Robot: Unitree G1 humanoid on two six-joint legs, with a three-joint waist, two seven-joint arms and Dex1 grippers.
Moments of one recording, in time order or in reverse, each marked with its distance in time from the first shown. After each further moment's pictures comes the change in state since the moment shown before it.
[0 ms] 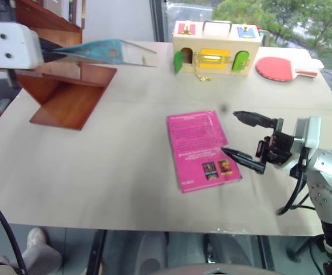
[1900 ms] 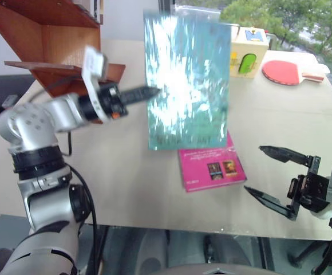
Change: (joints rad) left arm 0.081 -0.698 0.418 -0.477 -0.864 1.734 0.499; right arm 0.497 -0.118 -0.266 -0.357 0.050 0.020 -0.074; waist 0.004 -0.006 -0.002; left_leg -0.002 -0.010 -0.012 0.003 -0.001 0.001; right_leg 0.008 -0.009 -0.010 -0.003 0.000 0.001
